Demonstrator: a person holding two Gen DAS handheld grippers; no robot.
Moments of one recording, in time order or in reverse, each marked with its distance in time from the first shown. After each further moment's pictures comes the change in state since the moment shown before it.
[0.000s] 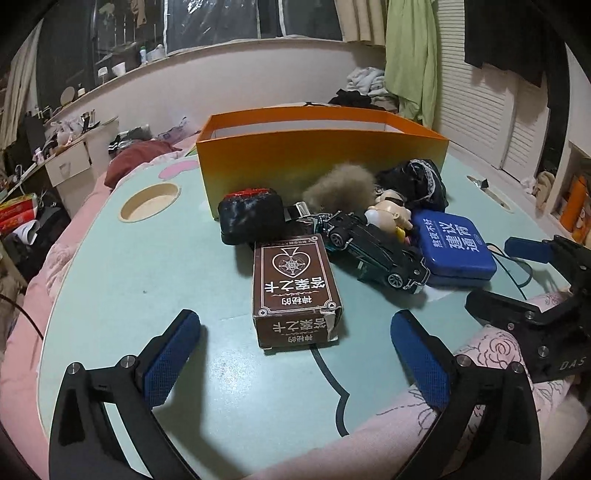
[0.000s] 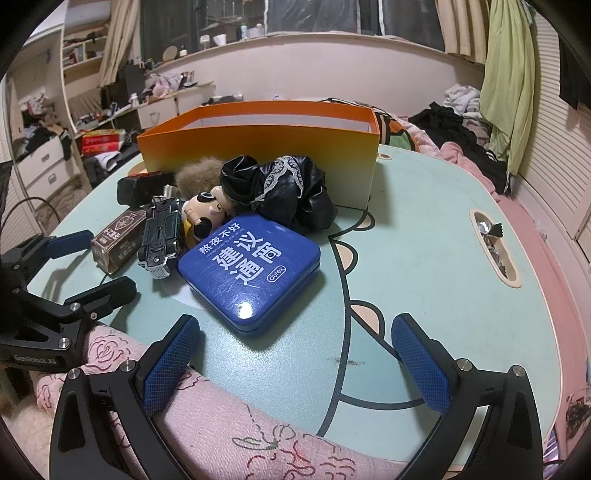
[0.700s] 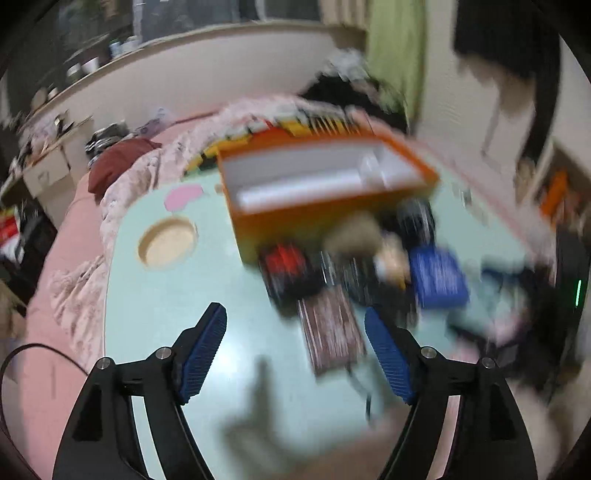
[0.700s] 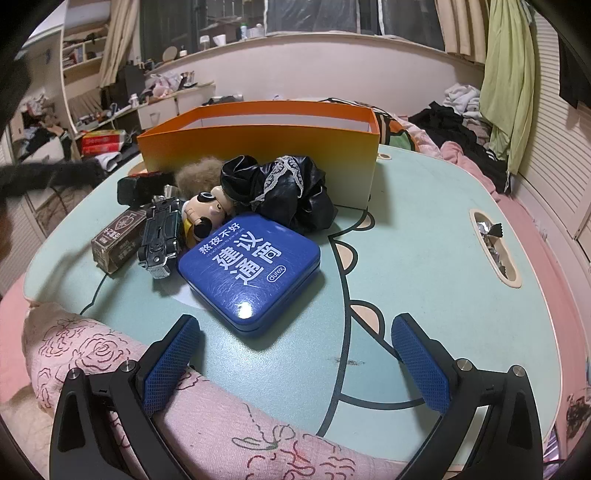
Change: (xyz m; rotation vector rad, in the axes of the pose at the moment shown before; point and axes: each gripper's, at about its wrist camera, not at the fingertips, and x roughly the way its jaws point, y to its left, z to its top) left arm -0.037 0.028 0.058 0.100 0.153 -0.076; right arm 0.000 0.001 0.000 0.001 0.002 -0.001
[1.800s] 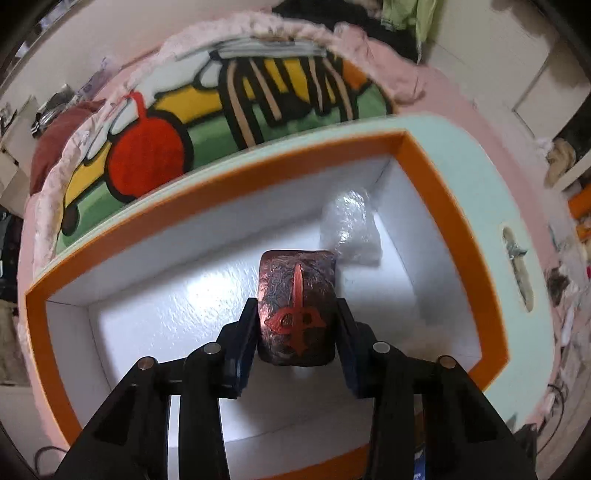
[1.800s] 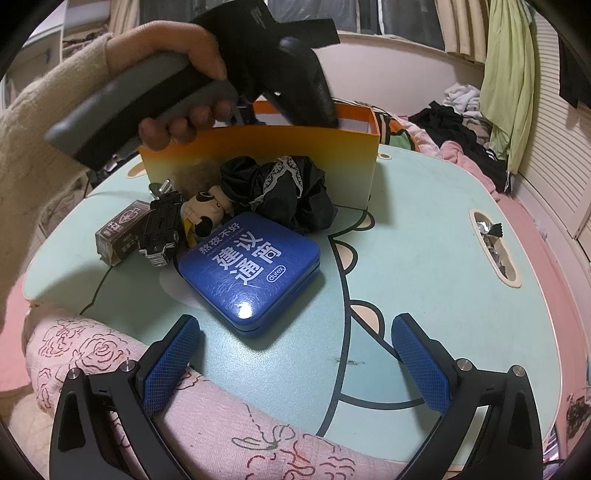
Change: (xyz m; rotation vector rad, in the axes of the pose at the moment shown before) left arm 0.175 -0.061 0.177 -0.024 0.356 -0.075; right arm 0.000 -0.001 0.000 0.001 0.000 0.000
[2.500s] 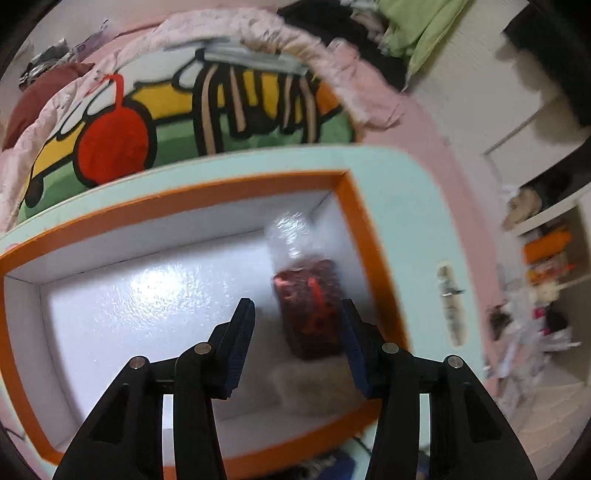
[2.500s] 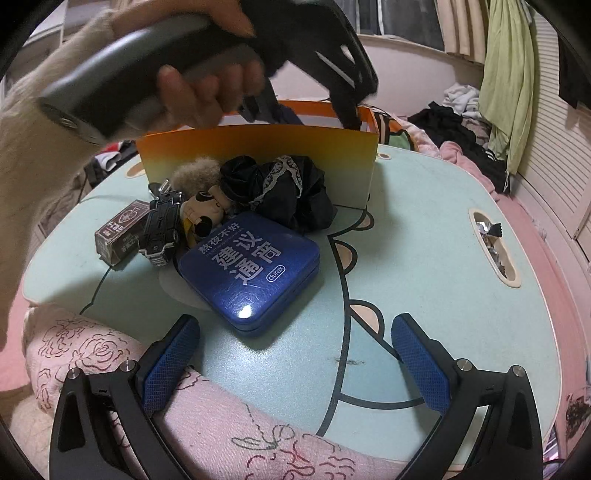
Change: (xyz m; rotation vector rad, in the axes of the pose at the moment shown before) left arm -0.002 -0.013 0.013 -0.145 0.008 -0.192; right arm -0.001 0.002 -0.002 0.000 0.001 -0.005
